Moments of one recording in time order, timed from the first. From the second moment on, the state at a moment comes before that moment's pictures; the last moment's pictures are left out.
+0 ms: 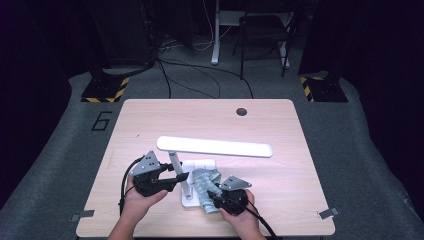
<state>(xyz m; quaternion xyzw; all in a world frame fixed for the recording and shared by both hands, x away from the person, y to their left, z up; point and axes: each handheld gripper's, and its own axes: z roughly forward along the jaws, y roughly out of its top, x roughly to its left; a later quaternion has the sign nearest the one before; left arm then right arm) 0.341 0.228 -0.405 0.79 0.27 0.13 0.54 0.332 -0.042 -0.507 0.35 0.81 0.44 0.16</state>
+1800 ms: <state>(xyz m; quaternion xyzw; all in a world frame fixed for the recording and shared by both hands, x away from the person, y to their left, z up) 0.339 0.230 -0.407 0.79 0.26 0.13 0.54 0.431 -0.014 -0.511 0.43 0.78 0.42 0.17</state>
